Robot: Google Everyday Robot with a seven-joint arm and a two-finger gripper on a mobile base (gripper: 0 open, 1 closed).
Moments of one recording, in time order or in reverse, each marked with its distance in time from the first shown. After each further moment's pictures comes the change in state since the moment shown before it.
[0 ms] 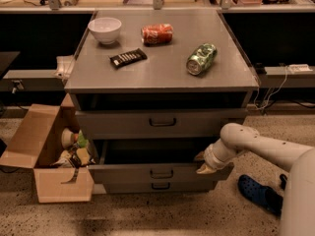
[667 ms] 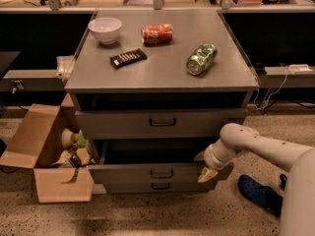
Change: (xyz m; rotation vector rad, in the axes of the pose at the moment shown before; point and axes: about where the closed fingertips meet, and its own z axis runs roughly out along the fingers) arm 0.000 0.000 0.000 0.000 0.000 0.000
